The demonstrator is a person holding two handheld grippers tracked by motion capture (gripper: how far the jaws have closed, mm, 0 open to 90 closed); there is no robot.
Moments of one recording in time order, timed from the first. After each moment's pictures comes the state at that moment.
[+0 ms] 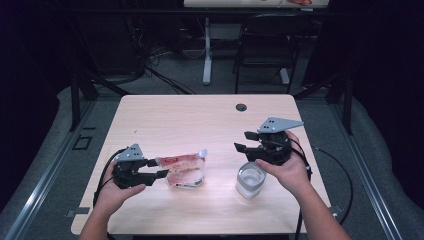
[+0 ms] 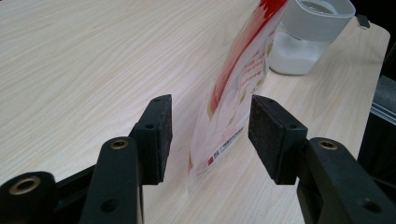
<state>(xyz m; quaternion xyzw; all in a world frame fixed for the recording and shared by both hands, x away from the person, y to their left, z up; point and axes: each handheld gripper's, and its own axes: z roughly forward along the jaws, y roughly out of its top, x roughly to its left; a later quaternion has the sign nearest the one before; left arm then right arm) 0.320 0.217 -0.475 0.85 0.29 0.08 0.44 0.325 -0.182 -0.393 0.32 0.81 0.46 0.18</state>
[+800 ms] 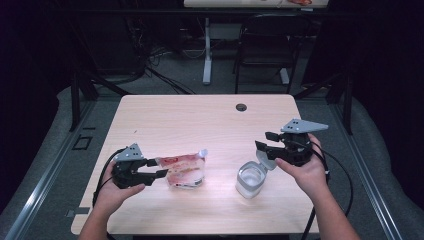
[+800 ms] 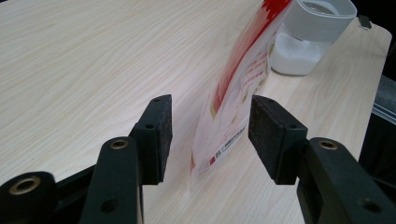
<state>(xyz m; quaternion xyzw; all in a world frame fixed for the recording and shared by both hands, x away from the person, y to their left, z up) 0.320 0.218 -0.474 0.85 0.29 0.09 0.44 0.324 -0.232 -0.402 0.38 0.78 0.45 0.20</state>
